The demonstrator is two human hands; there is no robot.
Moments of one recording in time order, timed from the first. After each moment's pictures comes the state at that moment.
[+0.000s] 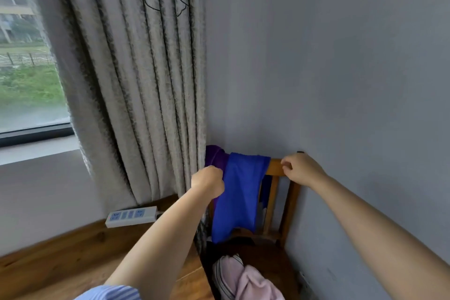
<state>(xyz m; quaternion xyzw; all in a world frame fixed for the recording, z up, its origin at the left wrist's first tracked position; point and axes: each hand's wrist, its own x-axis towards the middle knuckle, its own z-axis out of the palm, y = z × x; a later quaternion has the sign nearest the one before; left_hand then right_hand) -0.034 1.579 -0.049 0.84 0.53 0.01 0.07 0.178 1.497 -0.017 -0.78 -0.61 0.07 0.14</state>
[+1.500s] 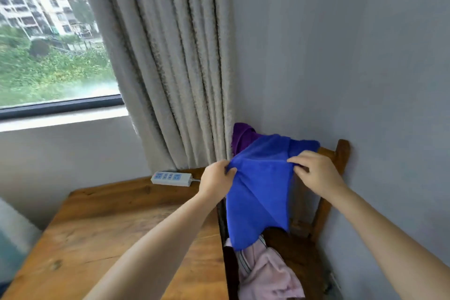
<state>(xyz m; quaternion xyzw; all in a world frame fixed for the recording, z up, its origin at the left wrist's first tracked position) -0.023 1.523 -0.074 0.69 0.63 0.27 0.22 0.200 1.502 -0.070 -0.56 -0.76 0.02 0.34</state>
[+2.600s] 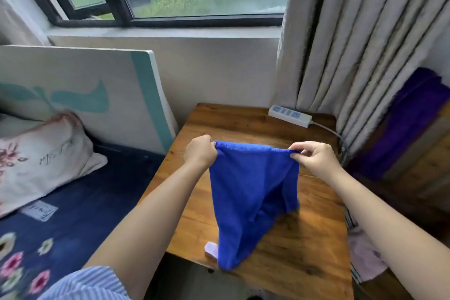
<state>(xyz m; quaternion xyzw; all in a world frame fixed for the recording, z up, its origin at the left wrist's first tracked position) -0.370 1.375 -0.123 0.46 0.87 0.14 0.13 -0.126 1.450 -0.153 -0.47 -0.74 0.36 0.31</state>
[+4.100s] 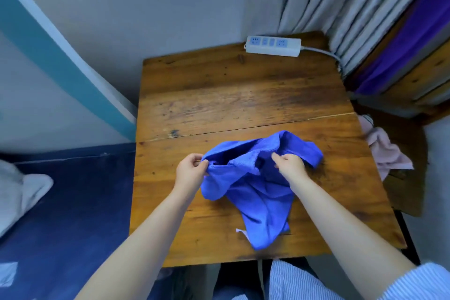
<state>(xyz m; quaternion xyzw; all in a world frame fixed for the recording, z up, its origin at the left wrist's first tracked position) -0.471 1.392 -0.274 0.35 0.76 0.29 0.47 -0.256 1.420 -0.317 -0.76 -0.34 0.52 0.20</state>
